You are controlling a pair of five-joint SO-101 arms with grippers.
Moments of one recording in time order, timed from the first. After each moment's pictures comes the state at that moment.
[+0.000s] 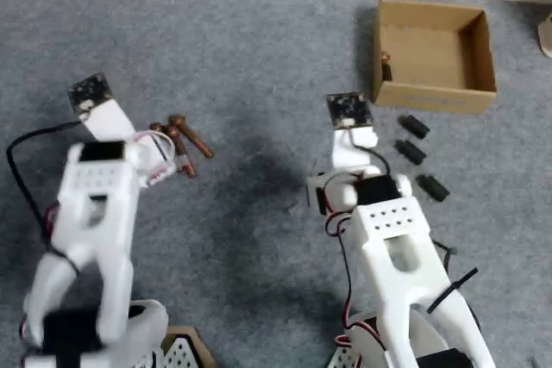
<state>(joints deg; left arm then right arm) -12.2 -15.5 37.2 58.0 31.4 -20.8 -34.0 48.5 55.8 -2.0</state>
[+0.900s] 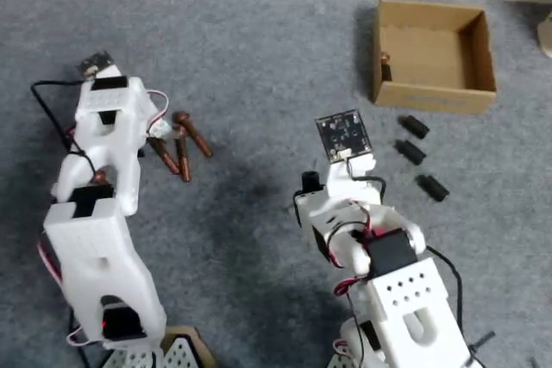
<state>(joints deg) -11.4 31.5 -5.3 67.8 35.1 -26.3 -59.2 56.7 58.4 -0.8</state>
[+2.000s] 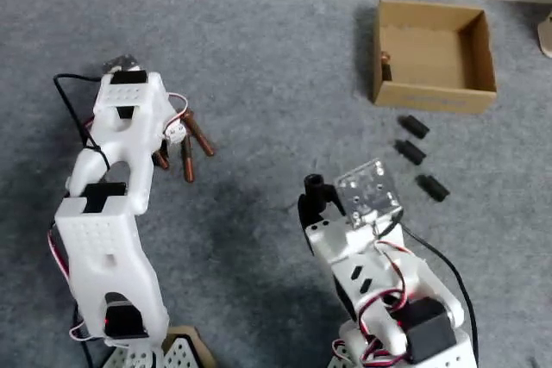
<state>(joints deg) -9.8 31.3 -8.6 74.3 35.1 -28.7 -87.3 59.4 66.2 7.3</state>
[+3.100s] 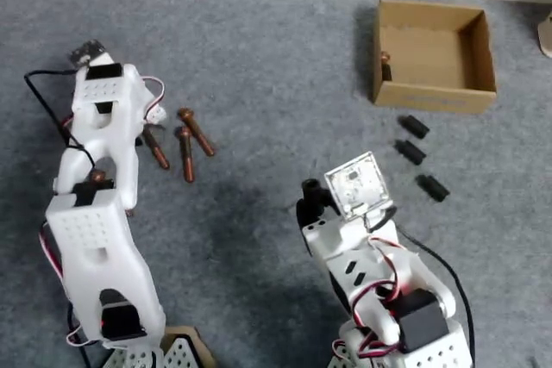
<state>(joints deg) -15.2 35.6 -15.9 69.6 38.0 -28.9 -85.7 62.0 65.5 7.3</state>
